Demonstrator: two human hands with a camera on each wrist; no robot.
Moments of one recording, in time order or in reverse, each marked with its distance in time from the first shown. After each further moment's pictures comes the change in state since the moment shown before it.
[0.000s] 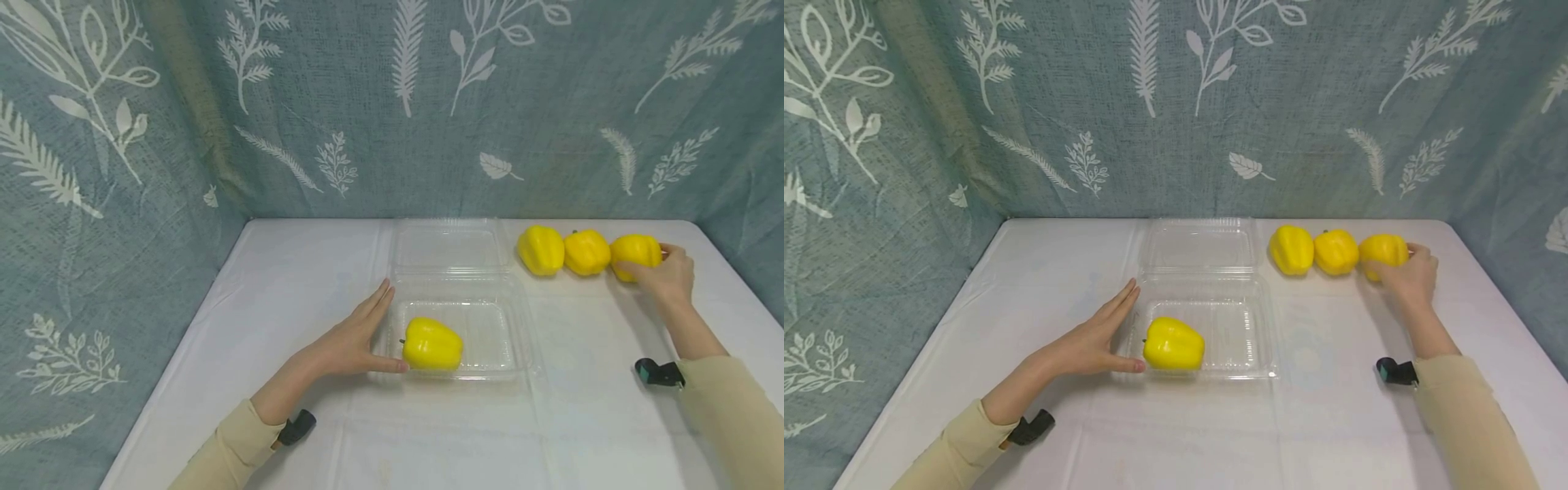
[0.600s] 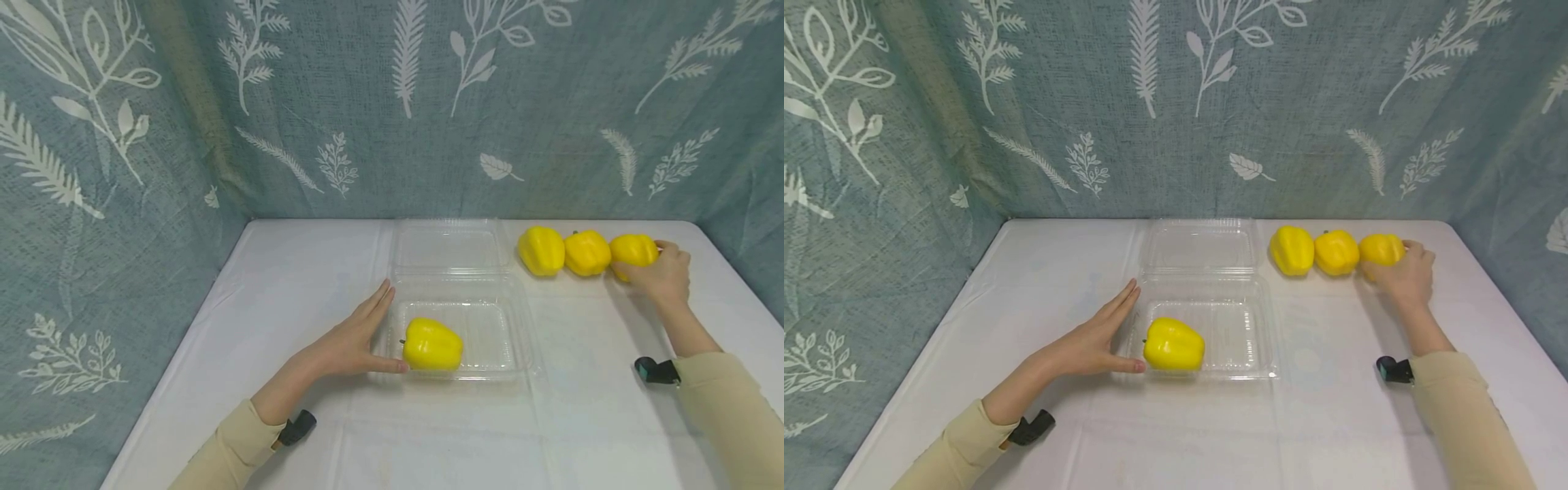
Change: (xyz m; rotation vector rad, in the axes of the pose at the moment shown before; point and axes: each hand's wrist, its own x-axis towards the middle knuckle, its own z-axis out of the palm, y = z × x) left_hand -0.001 -0.001 0.000 -0.003 0.004 0.013; right_hand 0.007 0.000 0.003 -0.105 0.004 -0.055
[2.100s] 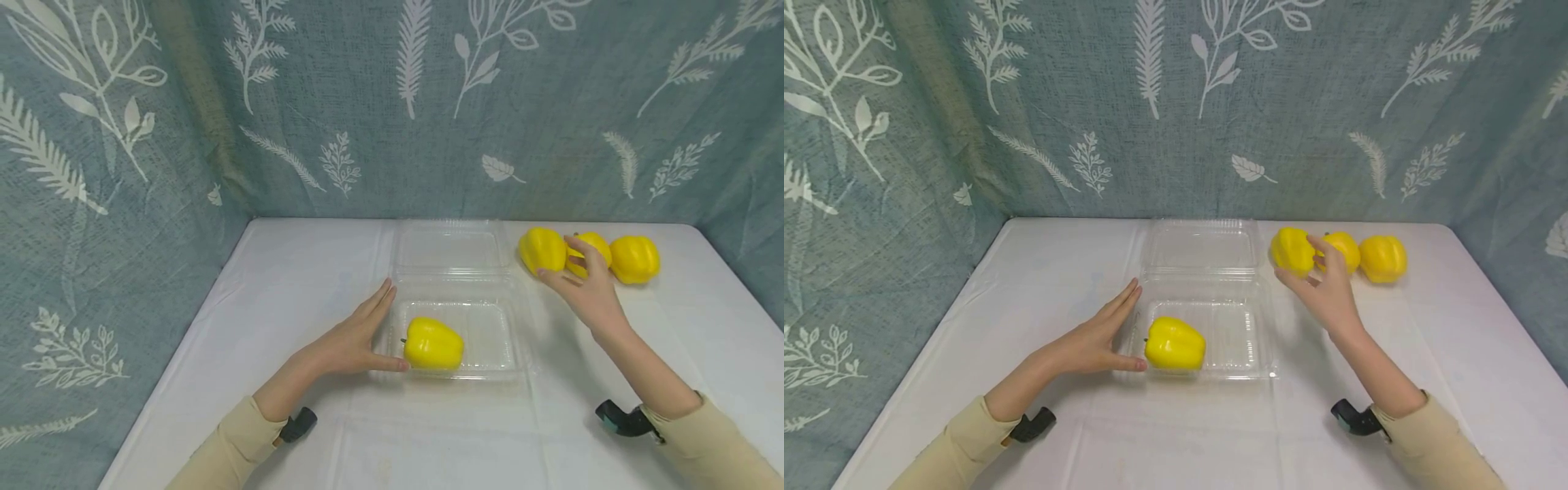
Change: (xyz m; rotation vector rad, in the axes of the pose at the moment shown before) left_hand 0.000 0.001 0.002 0.012 0.004 -0.023; right_hand -0.110 -0.086 0.032 0.365 -0.206 -0.396
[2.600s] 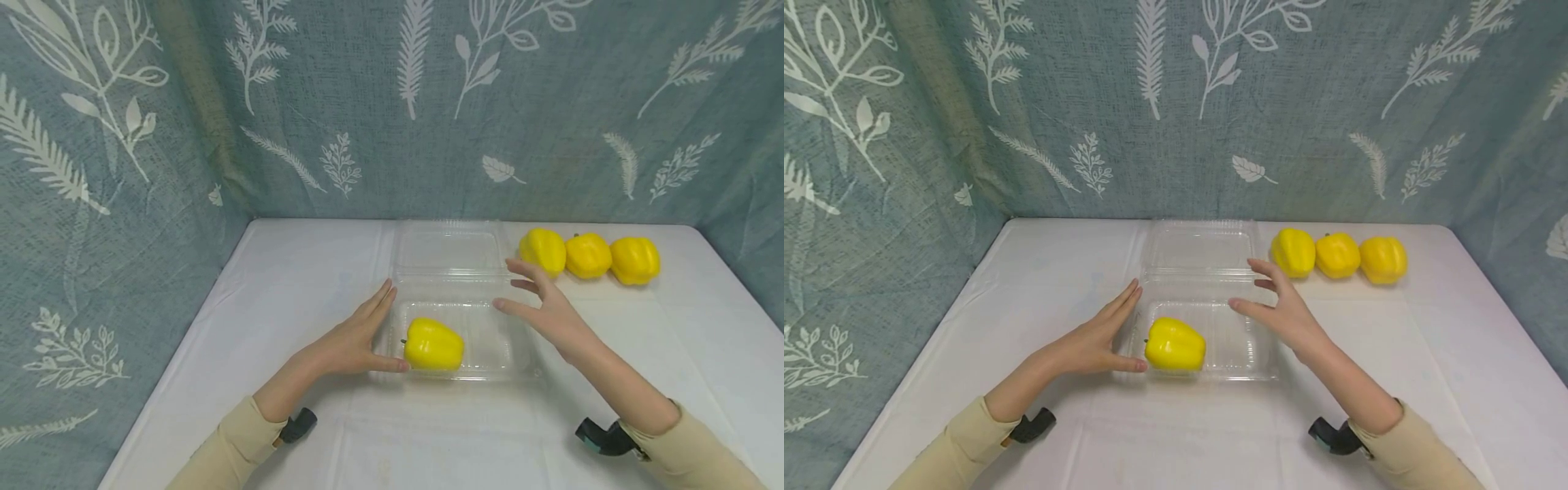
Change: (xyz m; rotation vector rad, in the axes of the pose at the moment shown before) left_hand 0.000 -0.001 -0.001 0.000 0.002 0.015; right_hand -0.023 -0.027 0.037 0.094 -0.313 0.020
